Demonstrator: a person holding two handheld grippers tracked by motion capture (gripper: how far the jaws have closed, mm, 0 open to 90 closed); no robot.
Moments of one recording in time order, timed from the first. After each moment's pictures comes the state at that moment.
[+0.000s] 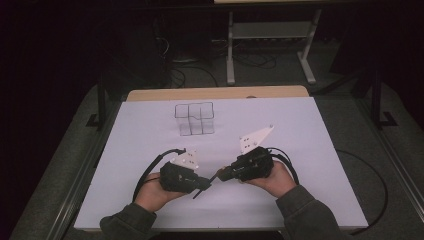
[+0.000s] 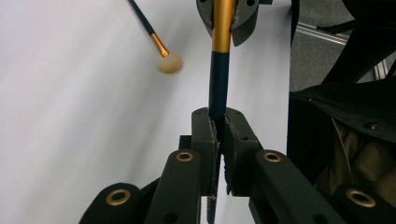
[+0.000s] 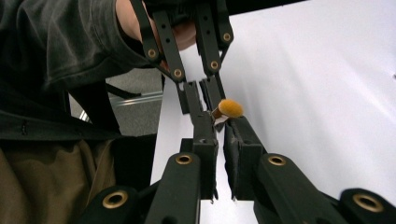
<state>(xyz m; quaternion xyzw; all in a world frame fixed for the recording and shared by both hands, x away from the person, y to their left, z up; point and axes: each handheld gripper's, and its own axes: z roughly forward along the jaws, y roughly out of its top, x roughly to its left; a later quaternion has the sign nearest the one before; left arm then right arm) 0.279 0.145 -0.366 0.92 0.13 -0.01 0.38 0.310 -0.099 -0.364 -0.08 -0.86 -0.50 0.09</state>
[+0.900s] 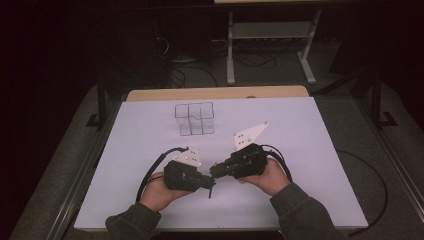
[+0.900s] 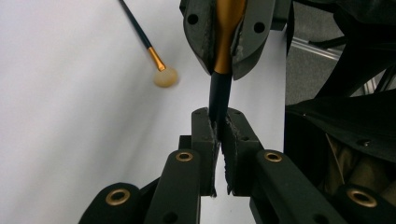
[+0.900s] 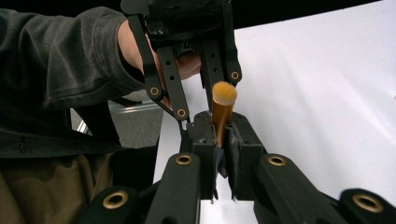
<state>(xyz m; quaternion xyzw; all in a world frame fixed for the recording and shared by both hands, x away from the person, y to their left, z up) 0.282 0.139 -0.369 0.90 0.14 -0.03 0.40 0.312 -0.085 -0.354 -0.08 -0.86 -0.50 0.09</state>
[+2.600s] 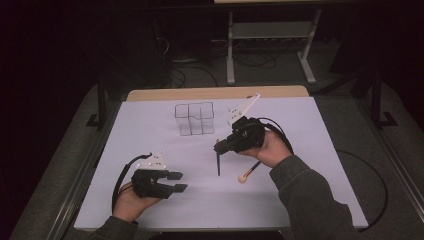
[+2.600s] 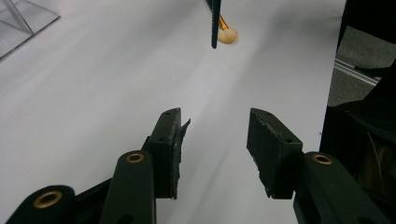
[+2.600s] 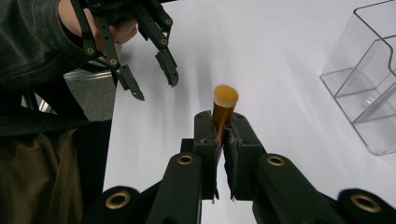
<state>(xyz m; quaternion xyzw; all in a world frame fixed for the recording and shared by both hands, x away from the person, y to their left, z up) 0.270 0.218 -0.385 0.88 0.23 0.04 0.41 0.364 -0.081 -0.316 -0.09 -0.91 -0.41 0.04</state>
